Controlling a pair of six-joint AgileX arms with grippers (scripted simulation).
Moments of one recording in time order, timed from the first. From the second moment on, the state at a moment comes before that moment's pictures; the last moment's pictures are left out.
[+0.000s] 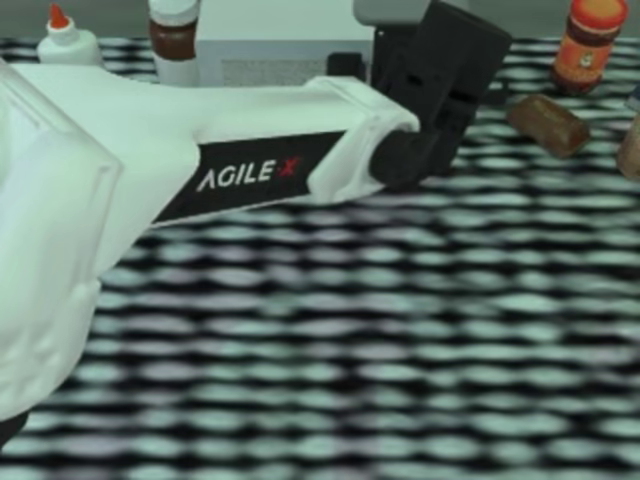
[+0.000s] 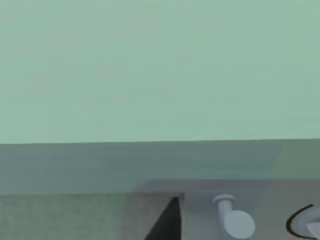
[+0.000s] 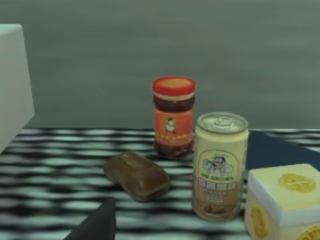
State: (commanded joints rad) left arm -0.75 2.20 1.67 -0.04 -0.67 -0.38; right arm 0.00 0.00 0.00 0.00 0.00 0.00
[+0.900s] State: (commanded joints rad) left arm -0.80 2.26 1.83 -0.27 -0.61 -0.43; right arm 0.00 0.00 0.00 0.00 0.00 0.00
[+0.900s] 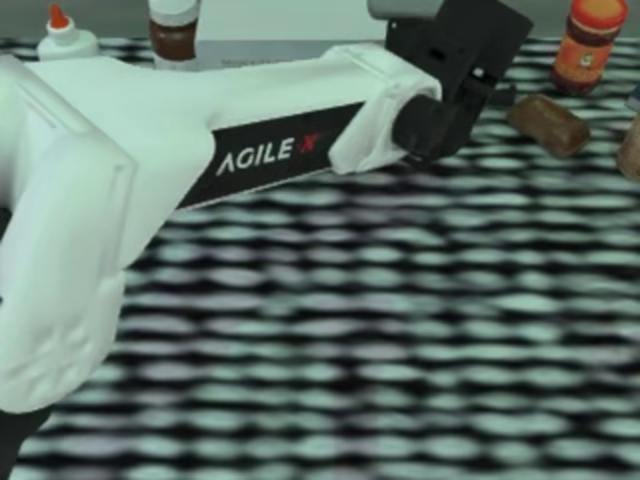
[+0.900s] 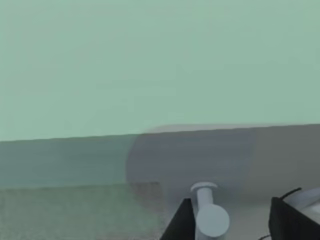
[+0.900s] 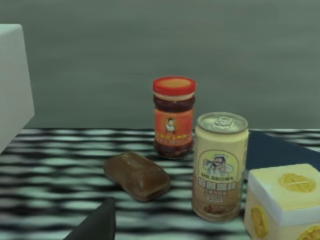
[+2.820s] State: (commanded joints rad) left arm -0.71 2.48 2.52 -1.19 -0.33 -0.65; right arm 0.00 0.00 0.00 0.00 0.00 0.00
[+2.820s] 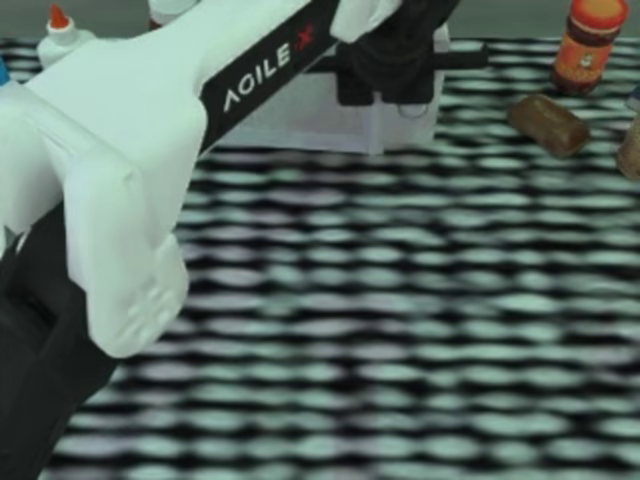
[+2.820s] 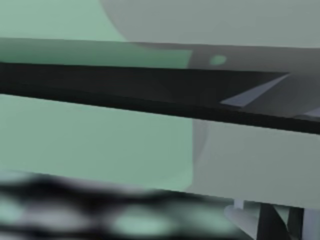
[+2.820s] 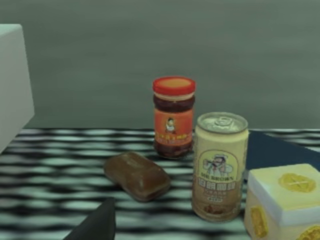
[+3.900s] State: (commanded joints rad) left arm -0.71 2.33 2.25 -1.05 -0.30 -0.56; right arm 0.00 0.00 0.00 0.00 0.00 0.00
